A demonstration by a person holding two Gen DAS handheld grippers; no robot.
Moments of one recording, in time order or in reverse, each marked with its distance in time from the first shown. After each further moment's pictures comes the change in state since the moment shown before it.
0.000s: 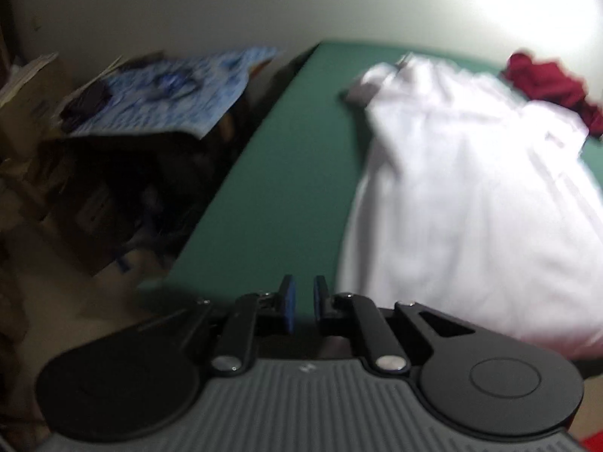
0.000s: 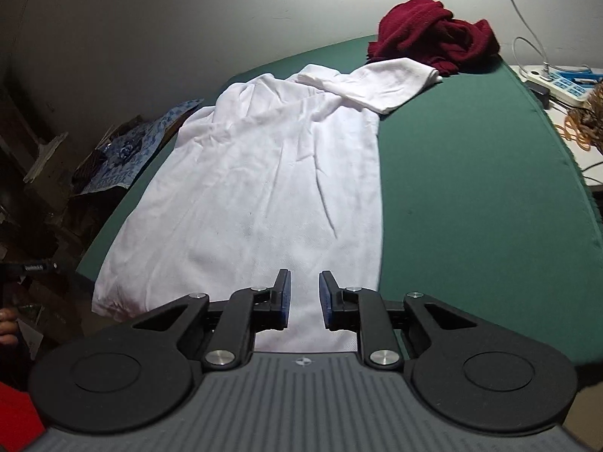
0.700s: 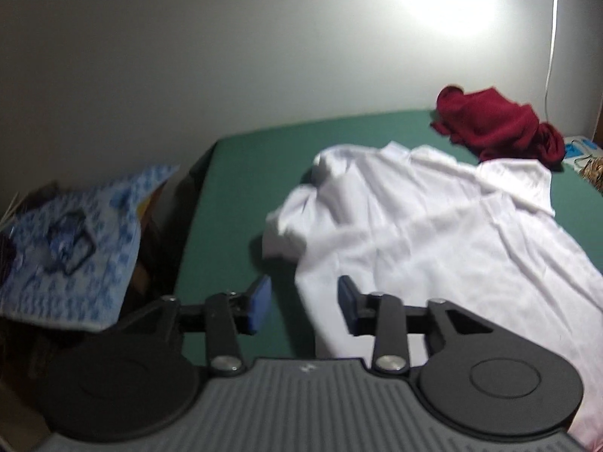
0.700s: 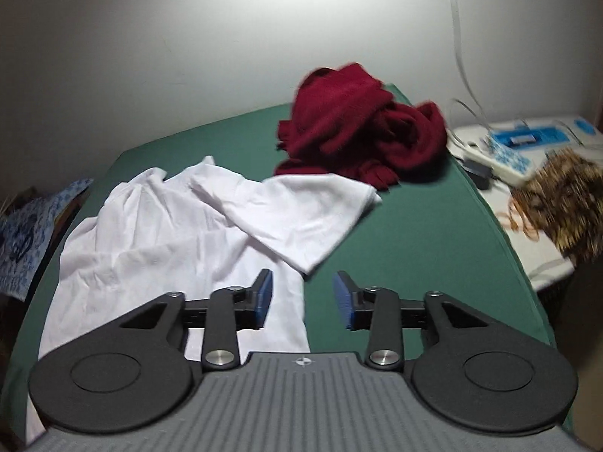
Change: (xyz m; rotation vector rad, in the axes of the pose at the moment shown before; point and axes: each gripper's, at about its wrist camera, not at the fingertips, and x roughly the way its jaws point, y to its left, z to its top) left arm 0.090 -0.027 0.185 0.284 -0.229 -0.200; right arm 0.065 -0.013 0.157 -0.029 -0.125 -0.318
